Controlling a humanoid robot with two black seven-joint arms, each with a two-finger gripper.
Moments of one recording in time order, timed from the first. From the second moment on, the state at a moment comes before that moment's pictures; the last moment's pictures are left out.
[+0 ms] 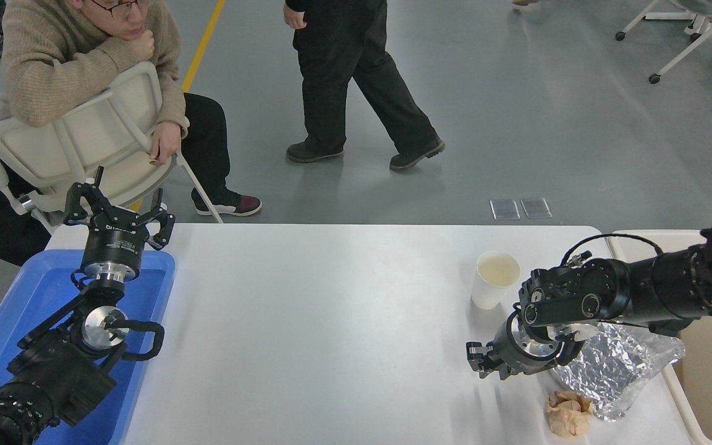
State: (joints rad) left arm -0.62 0.21 -0.90 -0.40 -0.07 -0.54 -0.56; right arm 1.45 -0.20 -0.97 1.18 -0.15 0.28 -0.24
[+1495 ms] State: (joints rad) left arm -0.62 0.21 -0.90 -0.40 -0.07 -0.54 -0.56; right arm 2.35 -0.32 -1.27 1.38 0.09 0.78 -0.24
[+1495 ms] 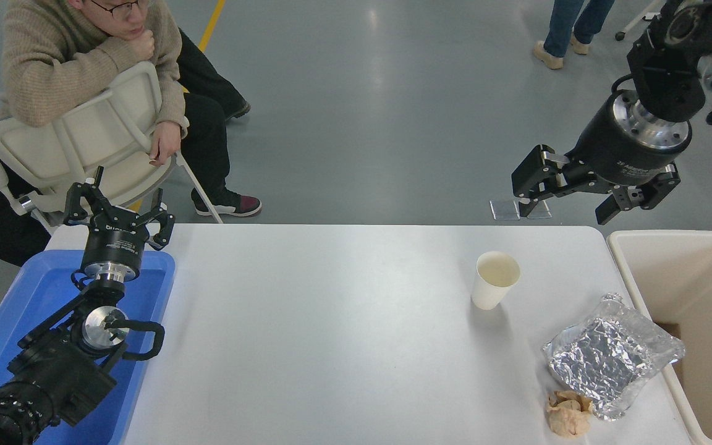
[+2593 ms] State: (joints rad) left arm -0.62 0.21 -0.90 -0.40 -0.07 -0.54 -0.56; right arm 1.66 -0.17 -1.18 0.97 -0.07 0.27 -0.24
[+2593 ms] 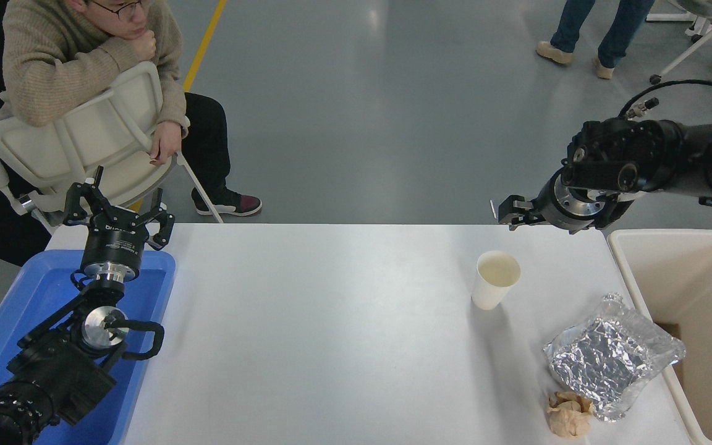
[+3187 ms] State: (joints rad) left arm -0.62 0.21 -0.90 -0.40 -0.07 -0.54 -0.56; right arm 1.43 -0.12 -1.09 0.84 -0.06 0.17 -0.24
